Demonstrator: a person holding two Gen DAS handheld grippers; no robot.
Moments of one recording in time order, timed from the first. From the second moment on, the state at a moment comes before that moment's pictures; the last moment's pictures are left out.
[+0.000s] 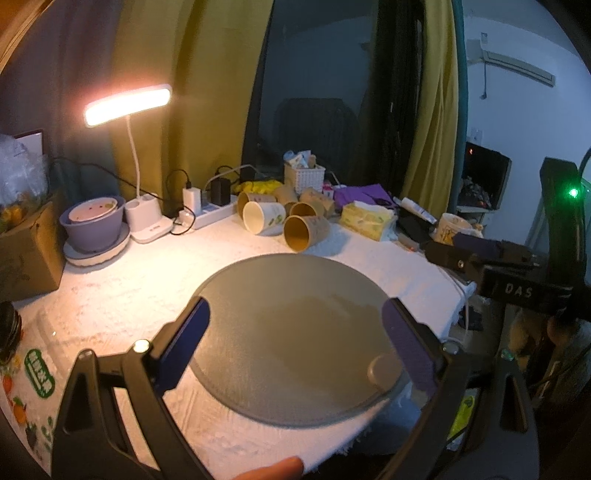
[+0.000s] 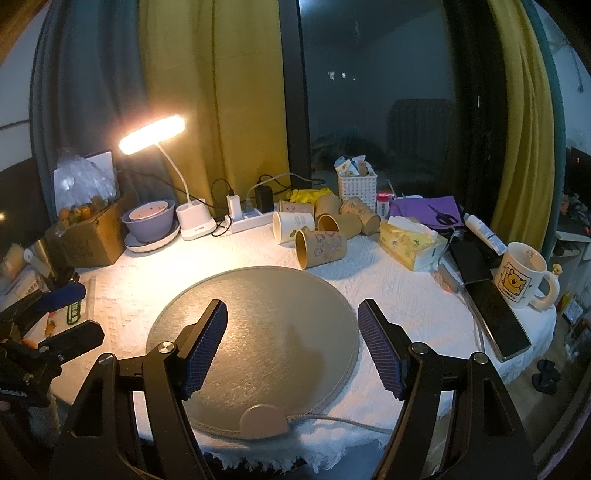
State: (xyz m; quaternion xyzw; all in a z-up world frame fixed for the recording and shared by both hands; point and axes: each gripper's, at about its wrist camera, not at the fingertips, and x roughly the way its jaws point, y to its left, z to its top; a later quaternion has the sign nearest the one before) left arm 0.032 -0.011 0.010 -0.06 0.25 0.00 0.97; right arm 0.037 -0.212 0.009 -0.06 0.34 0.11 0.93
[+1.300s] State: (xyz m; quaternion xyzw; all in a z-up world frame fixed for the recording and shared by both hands) left arm 0.285 -0.015 -0.026 0.05 0.30 -0.05 0.95; right arm 0.224 -0.264 -0.070 -0.04 0.41 0.09 0.91
